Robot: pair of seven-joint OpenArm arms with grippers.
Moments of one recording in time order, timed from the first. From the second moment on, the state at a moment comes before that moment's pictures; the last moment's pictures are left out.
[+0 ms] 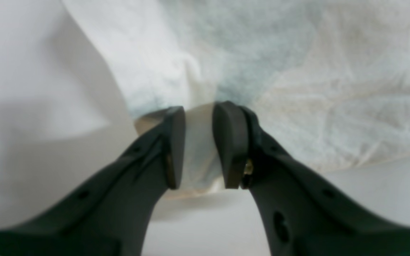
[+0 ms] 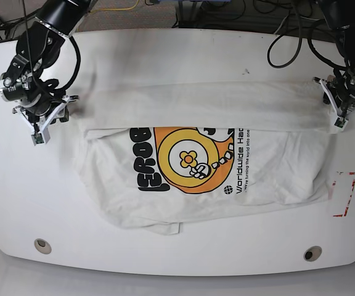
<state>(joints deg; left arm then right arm) 6.5 -22.1 -27.7 85.7 -4.6 -43.0 52.4 -0.1 7.5 36.3 100.7 17.7 41.0 -72.6</state>
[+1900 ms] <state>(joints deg) 6.7 -23.7 -36.5 83.3 -16.1 -42.8 58.2 -2.3 4.8 38.5 86.8 18.7 41.1 -60.7</state>
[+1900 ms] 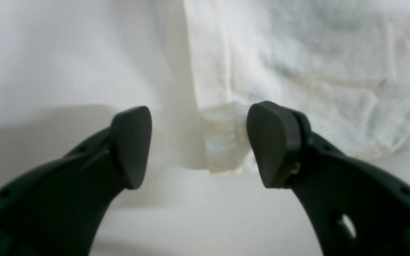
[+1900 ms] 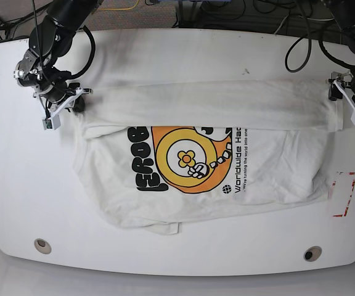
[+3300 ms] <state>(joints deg) 26.4 -25.3 -33.0 94.5 -16.9 -43.0 57.0 -20.2 3.2 38.4 103.4 18.6 41.1 -65.0</state>
